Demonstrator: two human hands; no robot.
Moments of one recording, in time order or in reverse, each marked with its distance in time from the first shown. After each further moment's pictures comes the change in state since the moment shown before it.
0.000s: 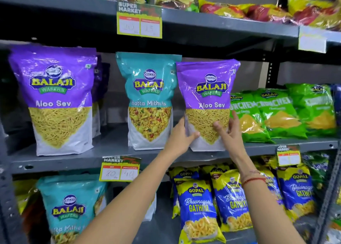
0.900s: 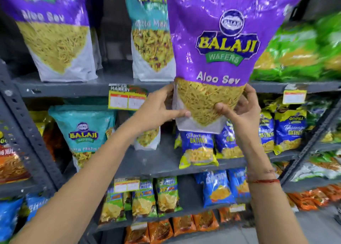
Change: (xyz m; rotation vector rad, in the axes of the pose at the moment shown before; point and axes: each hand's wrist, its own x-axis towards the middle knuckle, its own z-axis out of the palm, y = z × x) left_hand -0.134 -0.023 -0.058 -0.169 -0.210 0.035; right_hand -0.142 -0.013 0.005 0.219 -0.038 -0.026
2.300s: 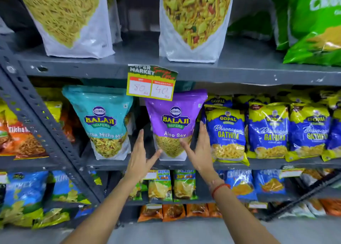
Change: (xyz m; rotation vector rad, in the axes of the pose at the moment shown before) left_hand -0.124 -0.234 0.034 0.298 0.312 -0.476; right_hand -0.075 0.216 0.090 -0.670 -0.265 0.259
